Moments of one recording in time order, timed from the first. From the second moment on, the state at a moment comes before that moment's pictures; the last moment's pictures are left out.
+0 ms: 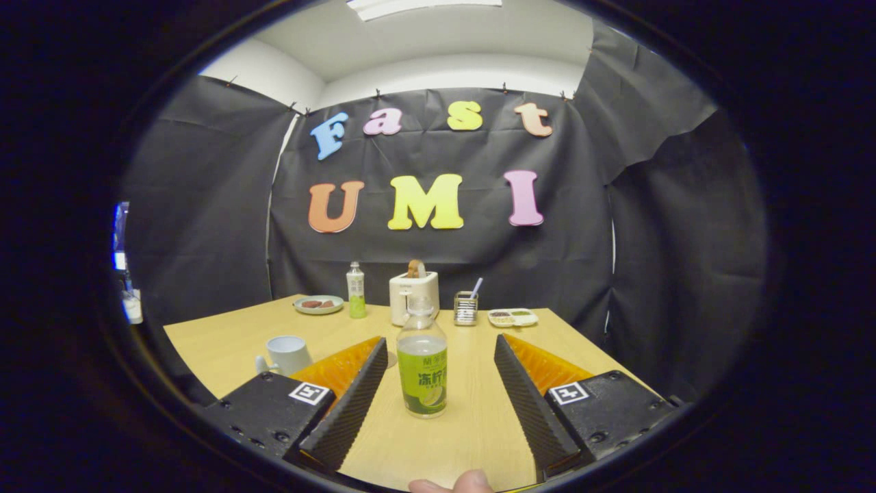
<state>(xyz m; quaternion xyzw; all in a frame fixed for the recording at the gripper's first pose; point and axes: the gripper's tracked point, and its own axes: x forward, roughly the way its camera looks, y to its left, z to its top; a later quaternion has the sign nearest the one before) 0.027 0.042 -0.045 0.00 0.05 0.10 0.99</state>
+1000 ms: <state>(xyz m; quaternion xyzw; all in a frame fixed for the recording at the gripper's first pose) 0.119 0.074 -0.131 -0.02 0.15 0.09 0.98</state>
